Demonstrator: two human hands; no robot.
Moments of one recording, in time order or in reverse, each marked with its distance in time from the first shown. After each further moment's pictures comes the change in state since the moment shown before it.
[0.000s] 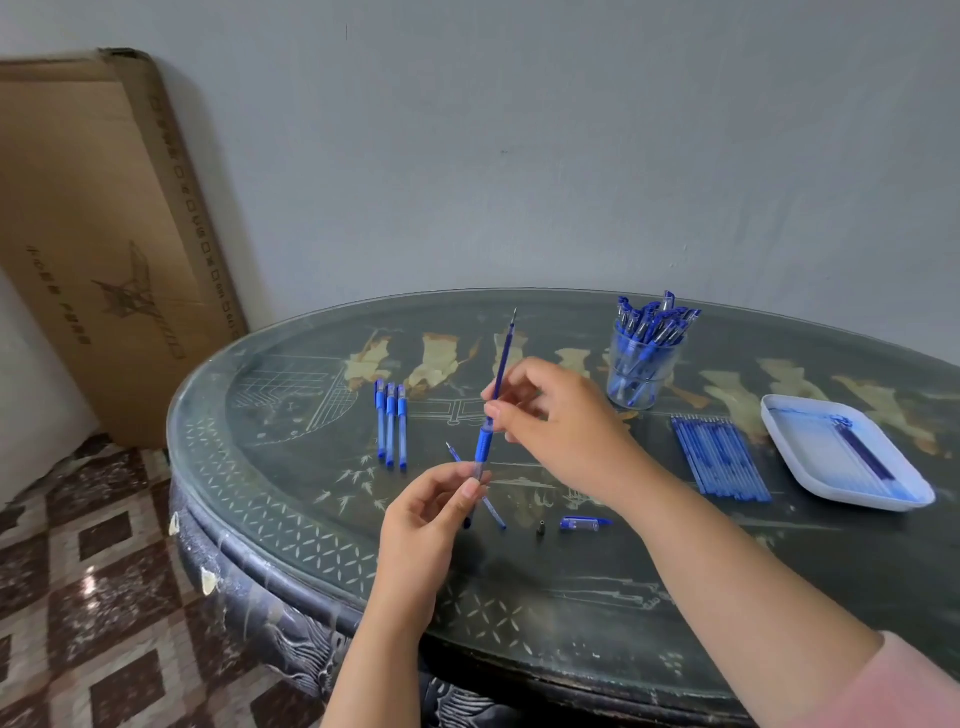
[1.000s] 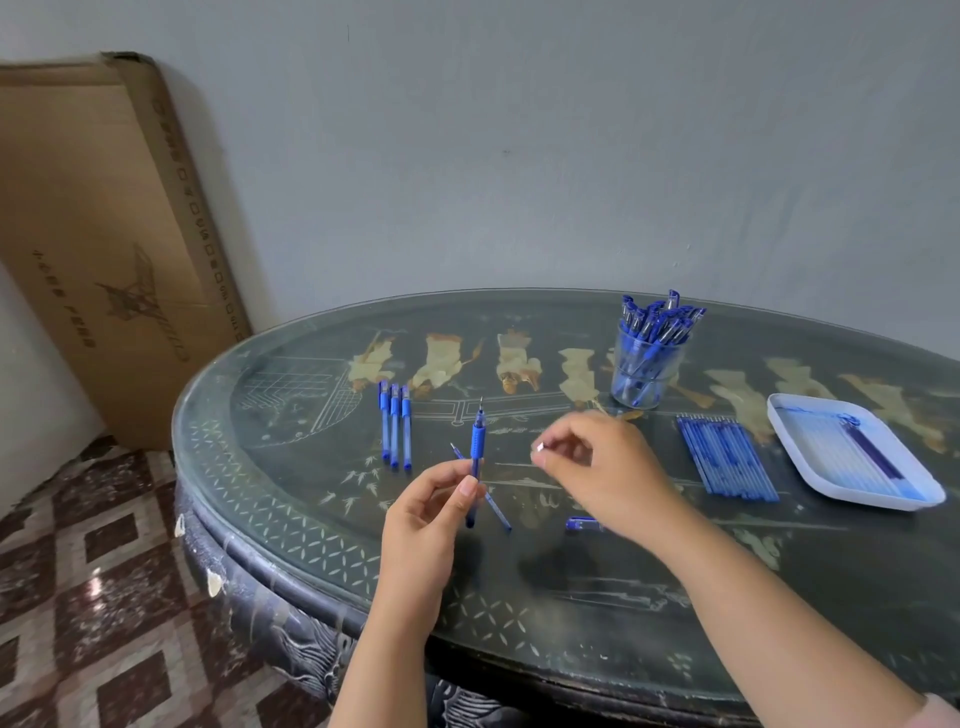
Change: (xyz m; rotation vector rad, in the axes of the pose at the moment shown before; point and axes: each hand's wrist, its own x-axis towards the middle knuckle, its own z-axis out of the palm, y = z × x) left_hand 0.000 -0.002 -0.003 -0.039 0.035 0.017; right_hand -0.026 0.039 -0.008 -0.288 0.048 0.091
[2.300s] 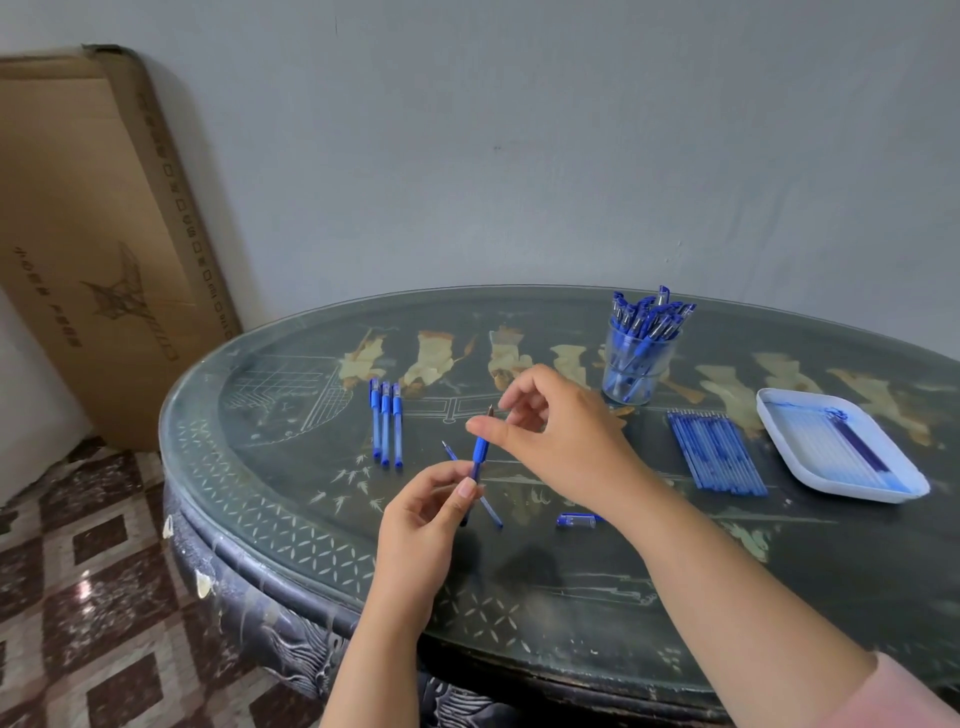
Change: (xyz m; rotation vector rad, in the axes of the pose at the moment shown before) left_hand -0.001 0.000 0.004 0.028 -0.026 -0.026; right_hand 0.011 -0.040 -0.001 0.108 0.024 -0.015
